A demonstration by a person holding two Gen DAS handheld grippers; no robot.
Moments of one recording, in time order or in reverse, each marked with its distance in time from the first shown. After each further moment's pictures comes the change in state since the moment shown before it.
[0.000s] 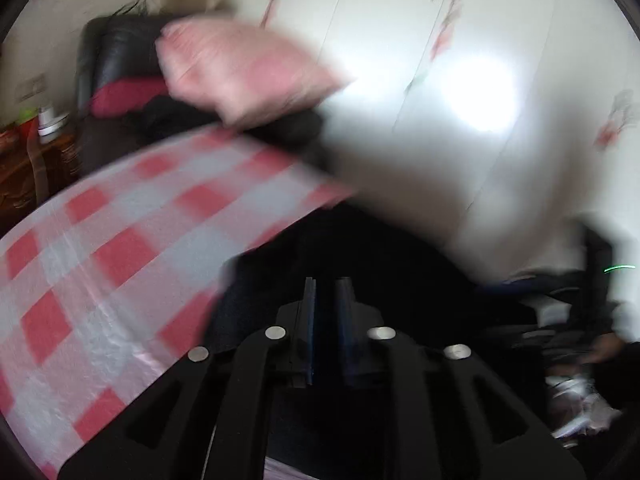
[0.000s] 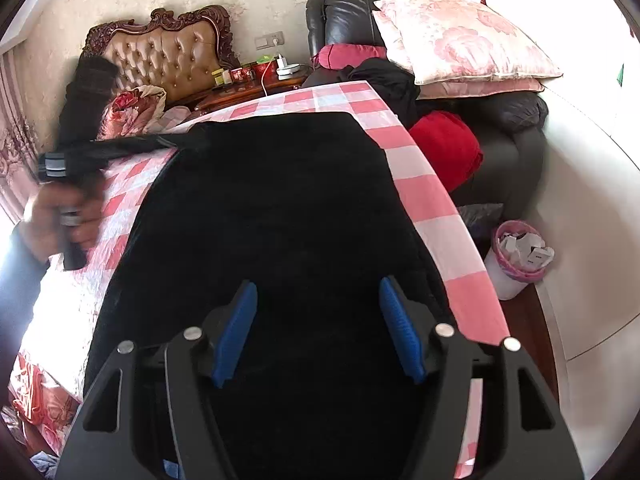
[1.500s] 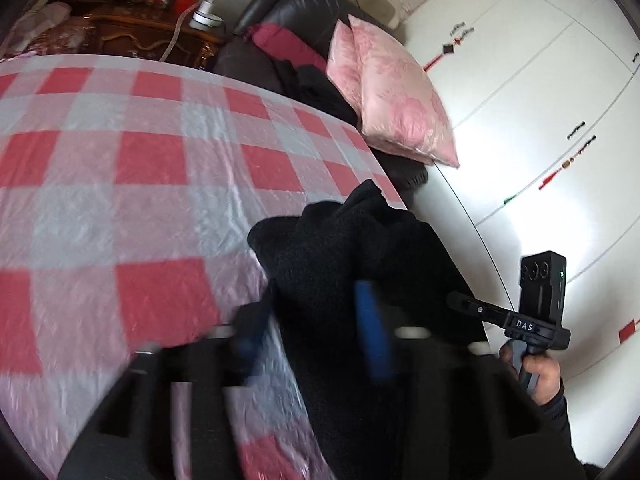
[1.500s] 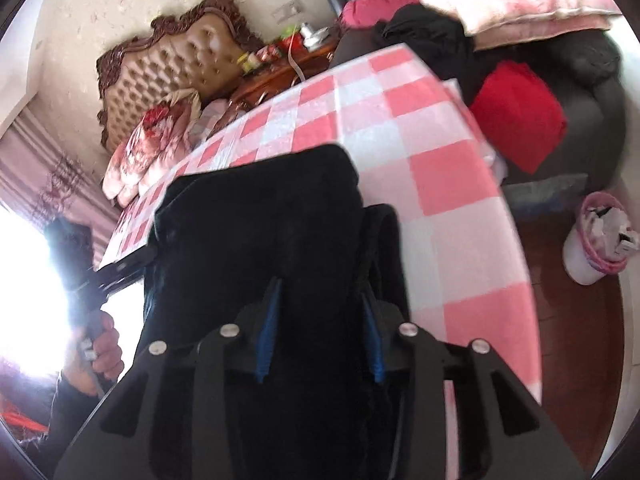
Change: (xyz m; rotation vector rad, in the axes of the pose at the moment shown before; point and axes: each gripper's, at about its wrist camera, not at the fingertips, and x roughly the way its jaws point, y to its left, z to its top) left arm -0.053 0.057 -0.071 -0.588 -0.166 0.006; right arm 0.101 -0.051 0.113 0.153 0.159 0.302
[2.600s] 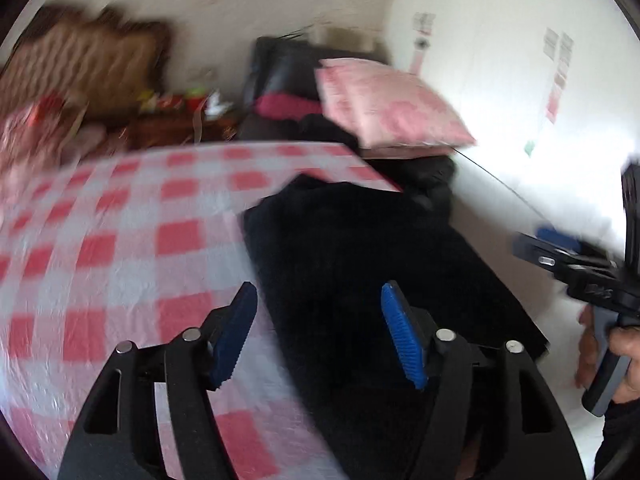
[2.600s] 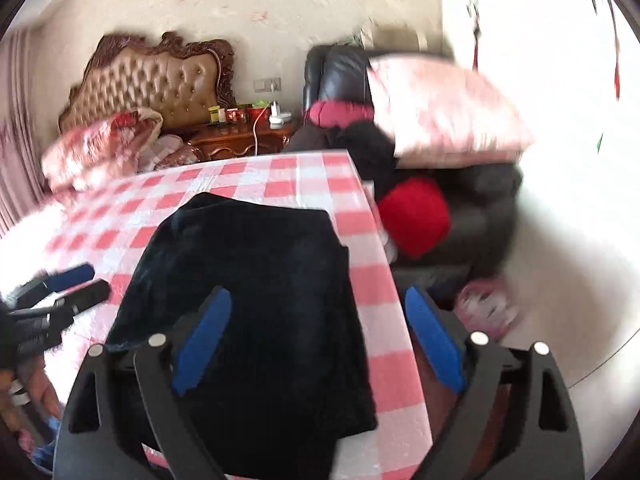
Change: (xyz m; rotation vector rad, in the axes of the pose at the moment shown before) left arm -0.054 -0.164 -0.139 0.367 -0.180 0.333; right arm -0.122 0.091 -0.116 -0.295 -0.334 -0.448
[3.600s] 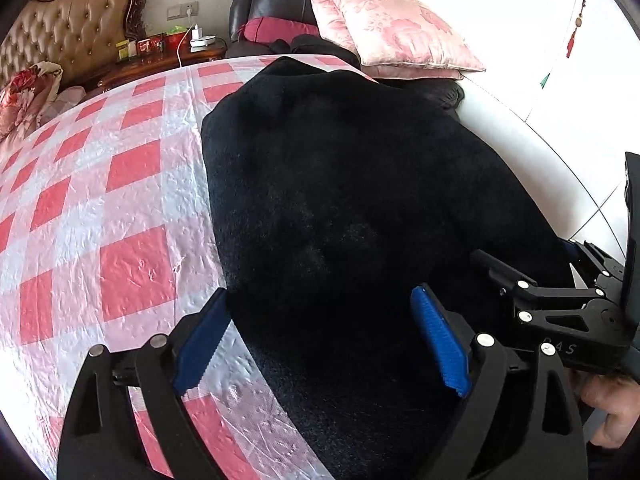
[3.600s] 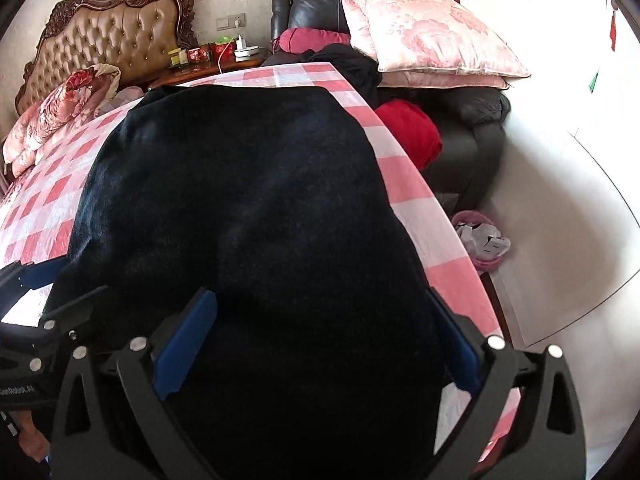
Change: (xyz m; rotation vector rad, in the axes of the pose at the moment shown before) left arm 0.064 0.016 -0.027 -0.022 0.273 0.009; right arm 0.084 0.018 -0.051 0.104 0.245 -0.057
